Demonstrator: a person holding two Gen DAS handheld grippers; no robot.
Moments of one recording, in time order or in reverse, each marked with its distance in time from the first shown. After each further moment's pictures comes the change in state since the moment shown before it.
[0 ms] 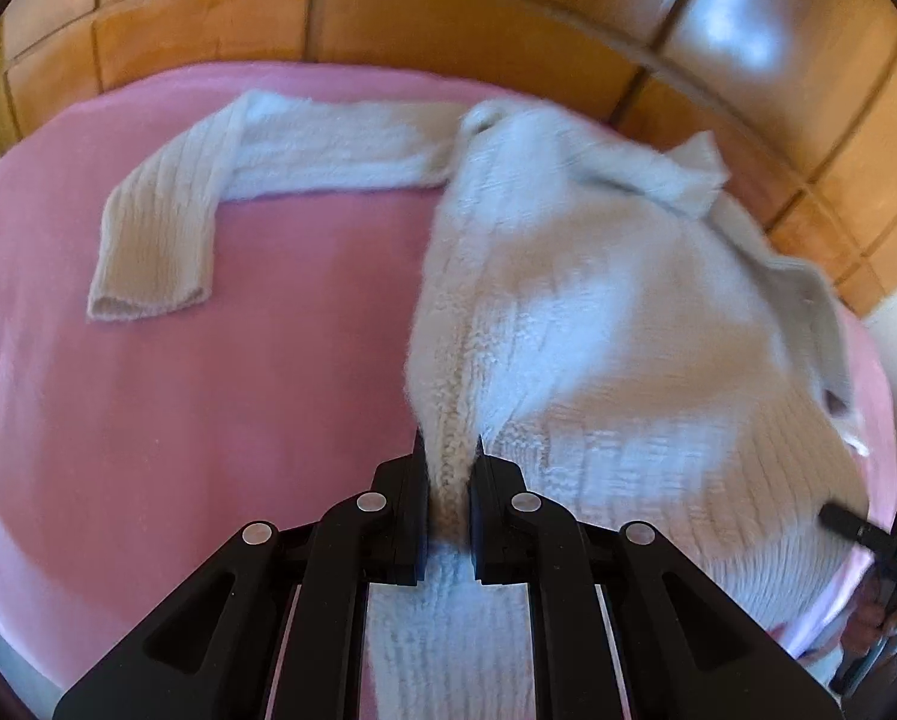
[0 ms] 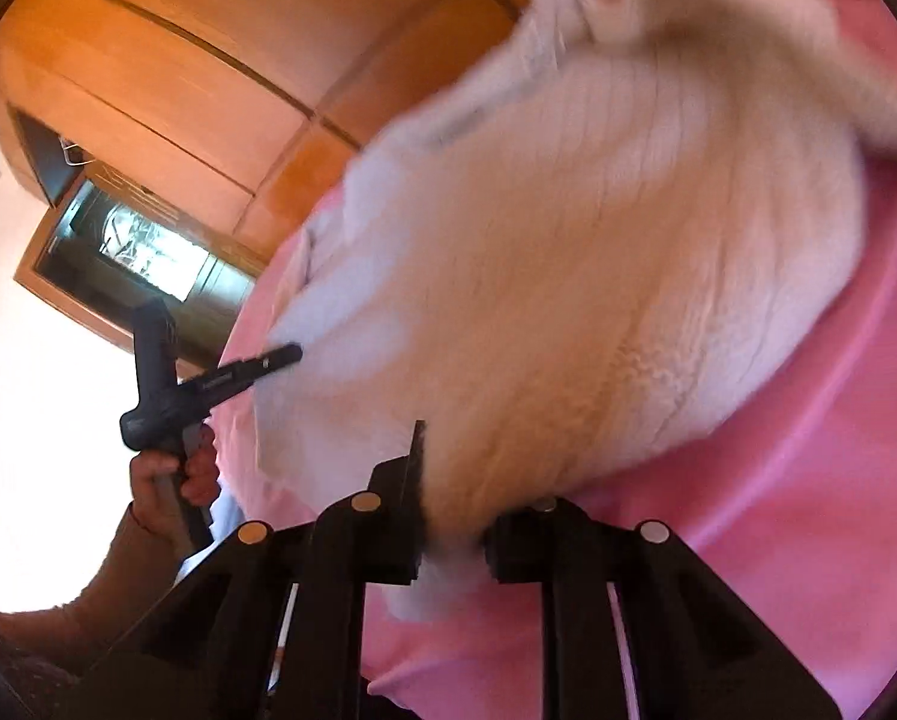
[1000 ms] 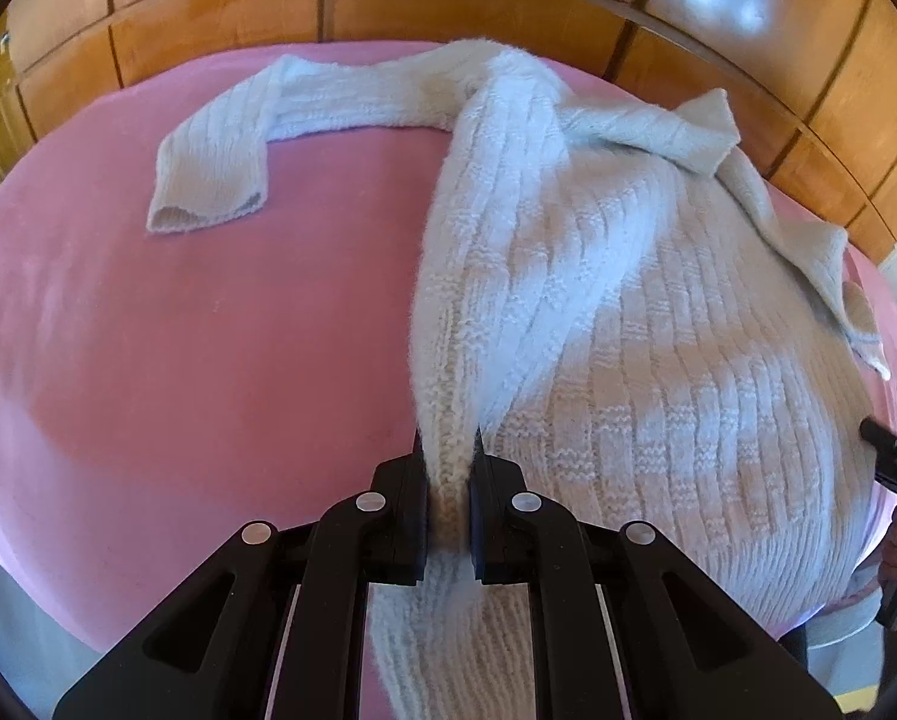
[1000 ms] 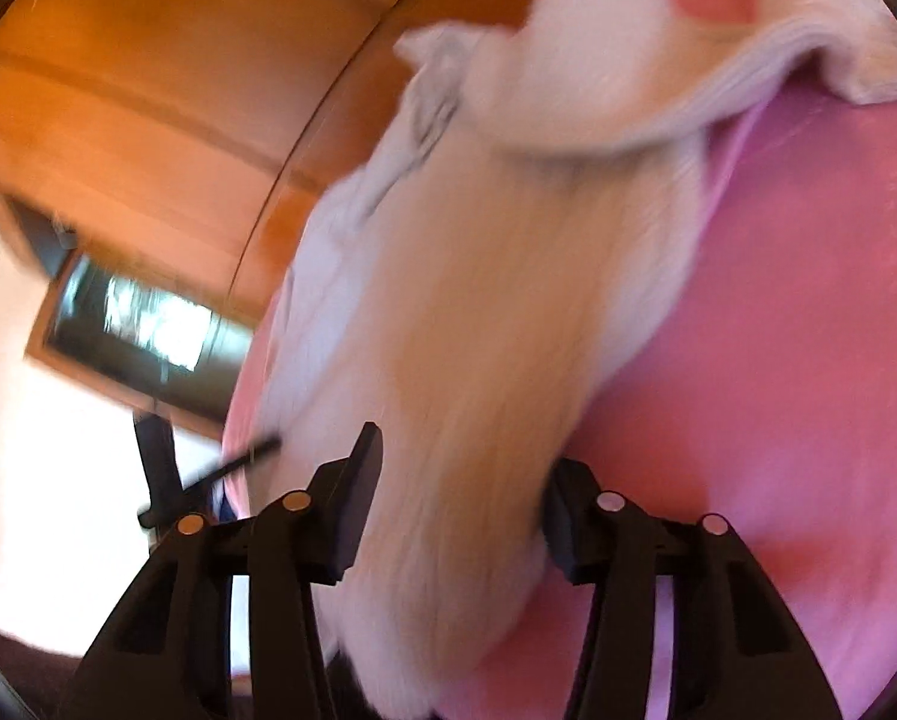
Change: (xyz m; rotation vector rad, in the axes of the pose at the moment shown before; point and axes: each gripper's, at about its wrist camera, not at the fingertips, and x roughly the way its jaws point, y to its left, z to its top) left arm -0.011 0.010 -0.054 0.057 0.045 0.091; right arm 0.022 -0.063 -0.006 0.154 0.049 0.025
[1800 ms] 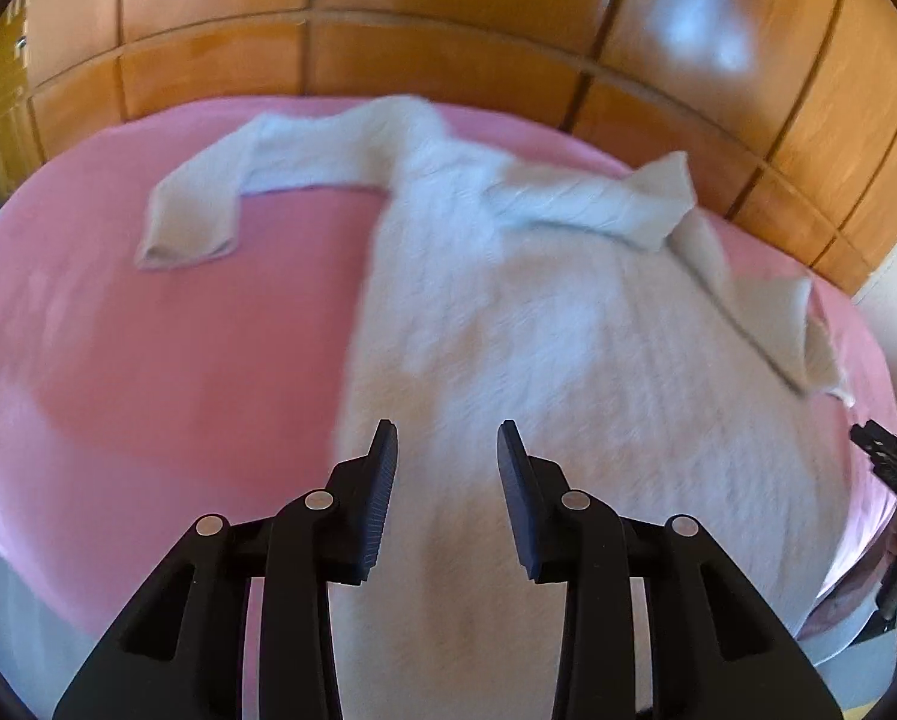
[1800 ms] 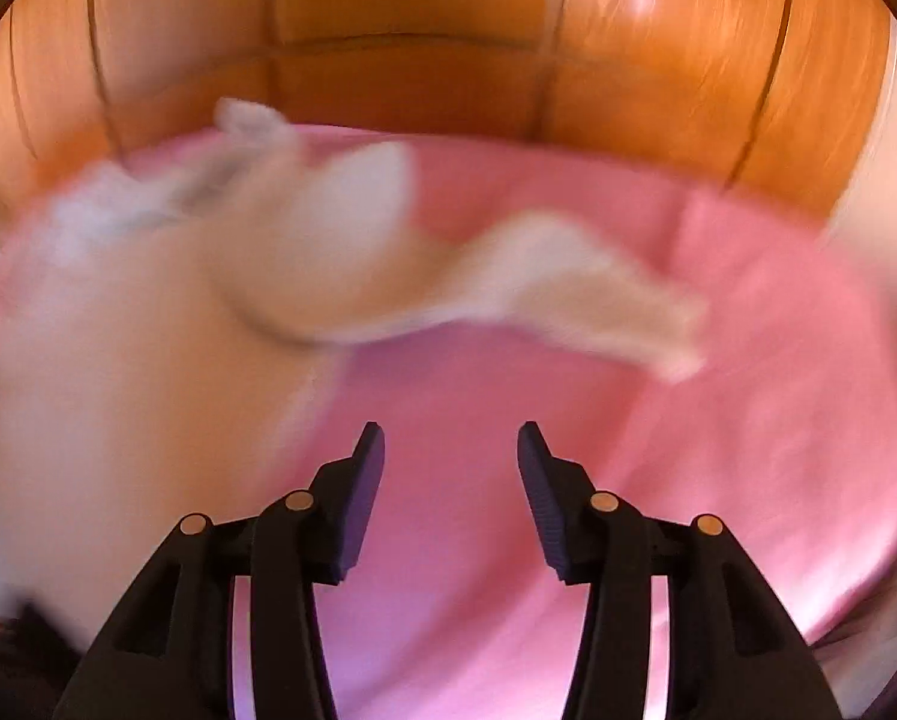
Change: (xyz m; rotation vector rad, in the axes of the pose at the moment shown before) left arm -0.031 -0.045 -0.009 -0.019 -0.125 -0.051; right arm -0.054 -0.014 0.048 -0.356 -0.230 -0.956
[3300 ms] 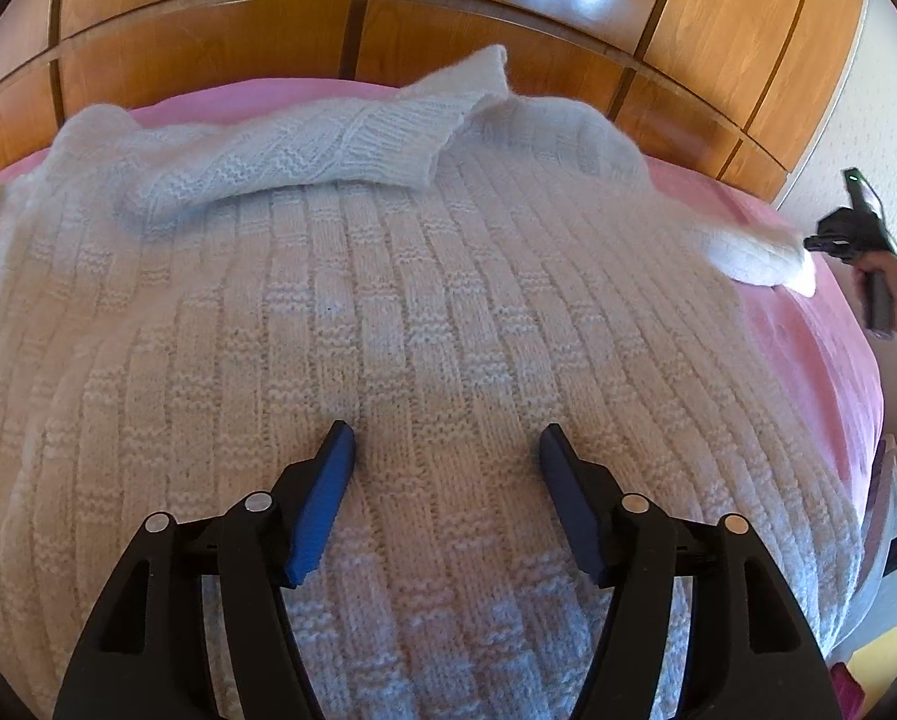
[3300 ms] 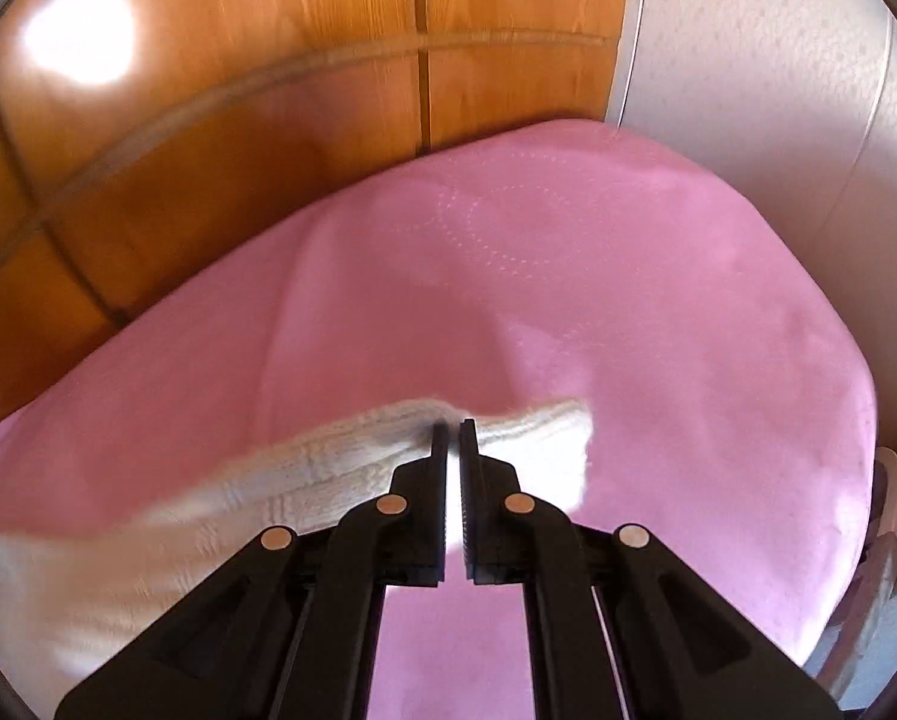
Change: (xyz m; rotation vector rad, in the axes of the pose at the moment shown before) left arm 0.114 -0.132 0.011 0.227 0.036 -0.193; right arm 0.148 -0.299 0.124 0.589 0.155 -0.239
